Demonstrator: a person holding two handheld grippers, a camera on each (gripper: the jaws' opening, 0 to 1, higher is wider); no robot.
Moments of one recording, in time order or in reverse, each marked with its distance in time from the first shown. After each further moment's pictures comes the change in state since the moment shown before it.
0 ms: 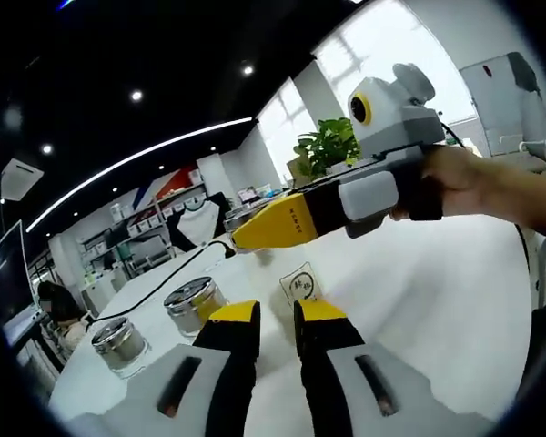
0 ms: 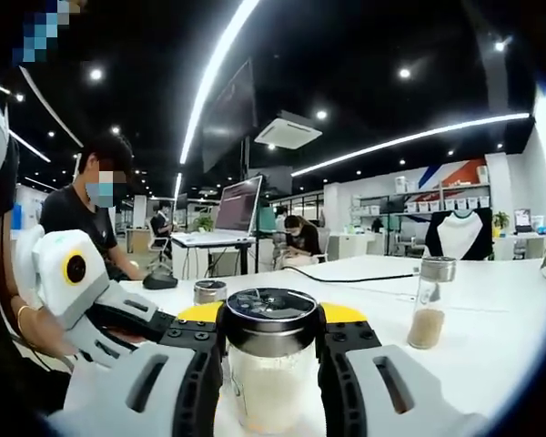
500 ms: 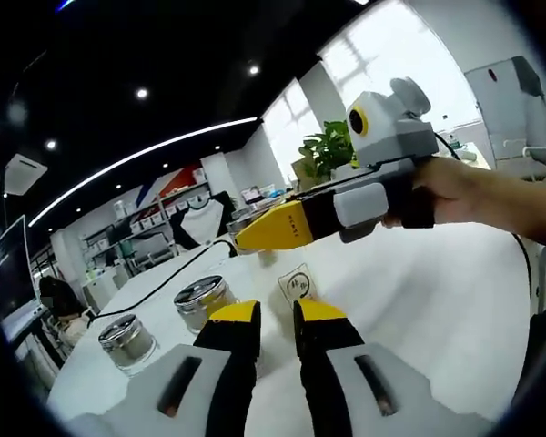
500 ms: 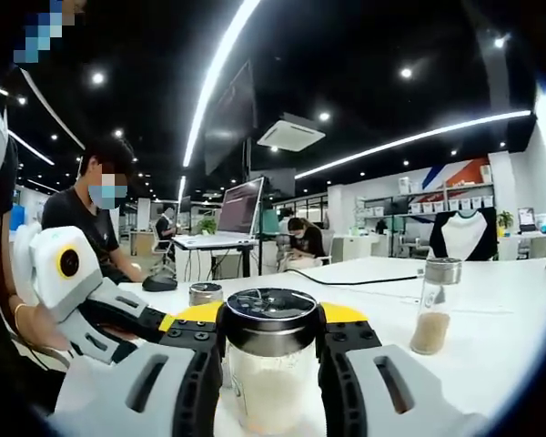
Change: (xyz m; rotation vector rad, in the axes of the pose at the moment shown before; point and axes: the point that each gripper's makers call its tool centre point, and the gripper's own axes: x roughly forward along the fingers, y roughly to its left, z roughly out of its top) left arm -0.005 0.007 0.001 -0.020 -0.005 0.018; right arm 0.007 -0.004 0.001 0.005 -0.009 0.022
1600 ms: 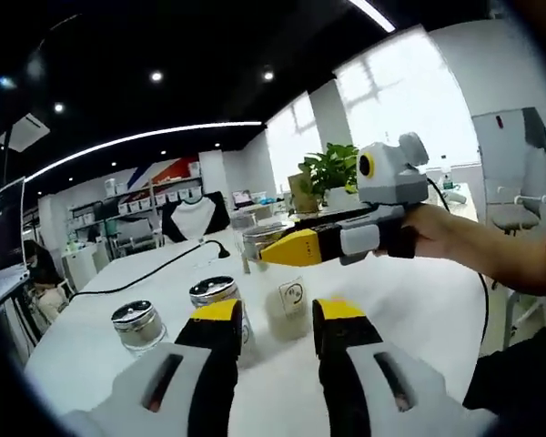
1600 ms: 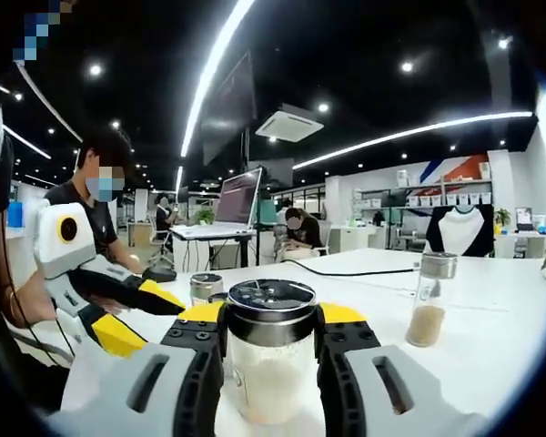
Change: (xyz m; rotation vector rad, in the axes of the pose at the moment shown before) left arm -0.038 0.014 0.024 -0.186 -0.087 -0.047; right arm -0.006 0.005 -0.005 -0.006 0.053 -0.013
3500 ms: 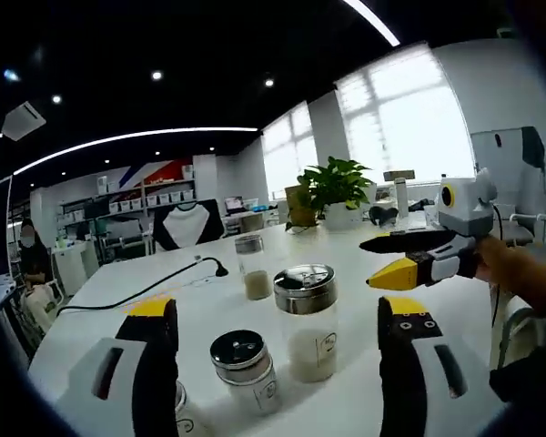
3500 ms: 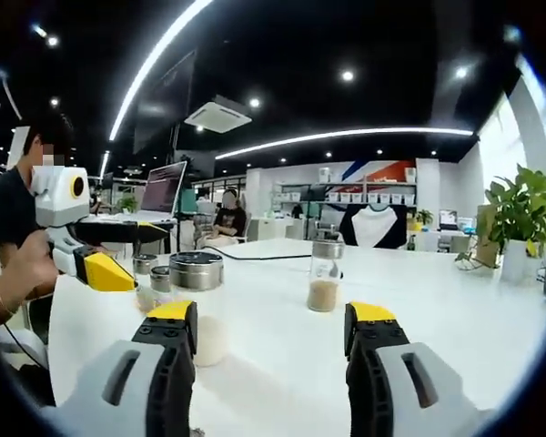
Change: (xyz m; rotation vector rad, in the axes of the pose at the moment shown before) left arm 0.047 0.017 0.026 -0.026 0.018 -0.078; right arm -0.094 -0.047 -0.003 -0.028 0.057 -0.418
